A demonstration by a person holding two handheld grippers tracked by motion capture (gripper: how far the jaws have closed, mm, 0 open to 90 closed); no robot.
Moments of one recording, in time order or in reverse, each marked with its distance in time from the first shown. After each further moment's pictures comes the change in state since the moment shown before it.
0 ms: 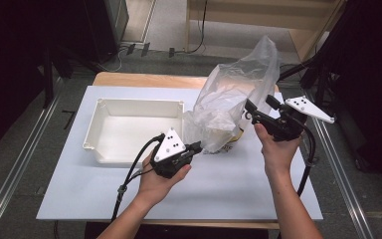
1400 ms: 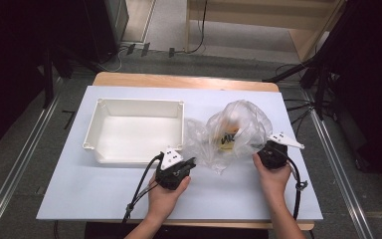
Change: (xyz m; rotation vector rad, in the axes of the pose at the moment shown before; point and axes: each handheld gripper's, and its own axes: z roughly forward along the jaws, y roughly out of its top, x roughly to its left) left arm -0.003 -0.083 0.032 0.091 0.111 -0.293; right arm -0.048 -0.129 0.013 0.284 -0.036 -0.002
